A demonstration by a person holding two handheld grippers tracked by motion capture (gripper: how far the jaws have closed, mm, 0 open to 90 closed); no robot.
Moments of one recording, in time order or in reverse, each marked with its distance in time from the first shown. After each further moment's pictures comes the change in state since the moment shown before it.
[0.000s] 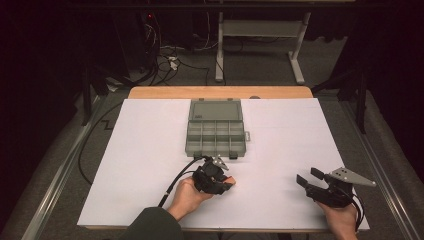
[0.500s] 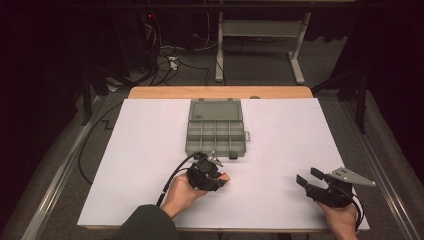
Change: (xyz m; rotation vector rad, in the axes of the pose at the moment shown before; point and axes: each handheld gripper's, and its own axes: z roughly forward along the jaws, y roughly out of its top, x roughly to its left) left arm 0.008 0.014 -0.007 -0.026 0.031 0.020; right arm 0.000 0.000 0.000 0.001 -0.001 -0.002
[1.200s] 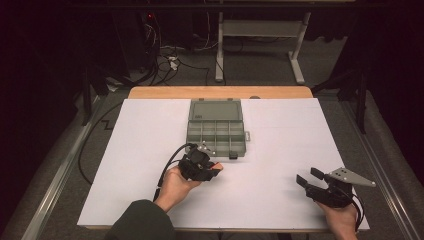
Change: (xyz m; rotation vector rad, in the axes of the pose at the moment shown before) left arm 0.000 0.032 -0.012 -0.064 -0.002 -0.070; right arm 0.001 0.000 0.000 -0.002 -0.003 -0.006
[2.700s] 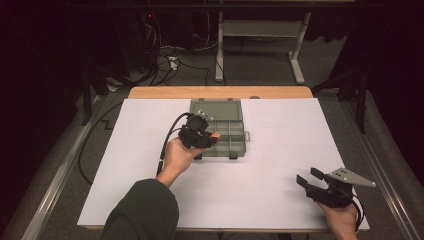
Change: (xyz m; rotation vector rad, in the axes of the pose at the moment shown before) left arm -0.034 0.076 0.027 -0.127 0.056 -0.134; right arm 0.000 0.000 0.000 -0.004 -0.001 -0.004
